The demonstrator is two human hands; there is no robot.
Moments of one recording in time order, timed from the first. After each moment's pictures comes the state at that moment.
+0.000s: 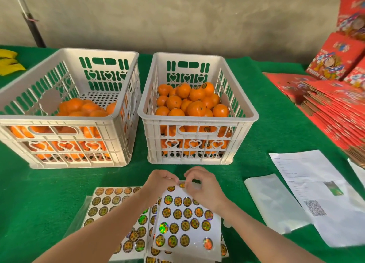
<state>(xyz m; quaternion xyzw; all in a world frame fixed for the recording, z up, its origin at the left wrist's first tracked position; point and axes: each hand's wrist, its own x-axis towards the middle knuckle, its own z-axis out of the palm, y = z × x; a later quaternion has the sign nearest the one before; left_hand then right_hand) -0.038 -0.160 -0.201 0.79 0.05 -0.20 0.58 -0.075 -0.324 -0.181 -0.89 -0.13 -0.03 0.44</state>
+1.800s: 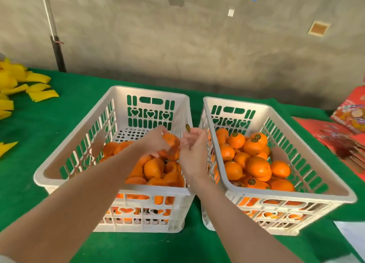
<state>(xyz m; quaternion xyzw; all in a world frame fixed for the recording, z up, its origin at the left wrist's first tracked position) 0.180 0.050 -0.044 0.82 0.01 -0.16 0.55 0.122 -0.065 -0.063 -0.78 0.01 -0.20 0.59</state>
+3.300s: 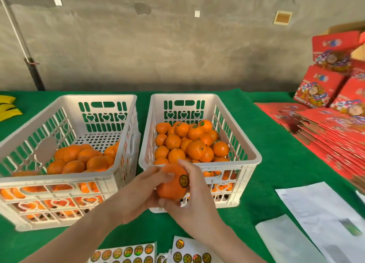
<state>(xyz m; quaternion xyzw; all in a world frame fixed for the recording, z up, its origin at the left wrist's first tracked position) -0.005 -0.115 -0.042 0.62 -0.05 -0.29 0.73 -0.048 -0.266 -0.068 -0.85 -0.11 -0.12 0.50</state>
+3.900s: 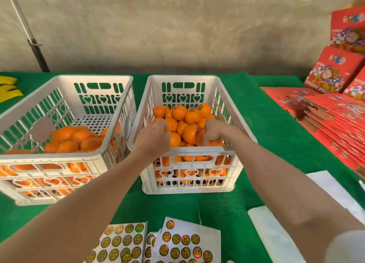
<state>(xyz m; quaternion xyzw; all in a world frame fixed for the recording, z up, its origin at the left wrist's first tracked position) 0.098 -0.175 -0.074 0.97 -0.08 0.11 0.22 0.146 -0.382 -0.060 -0.98 0.00 0.18 0.13</state>
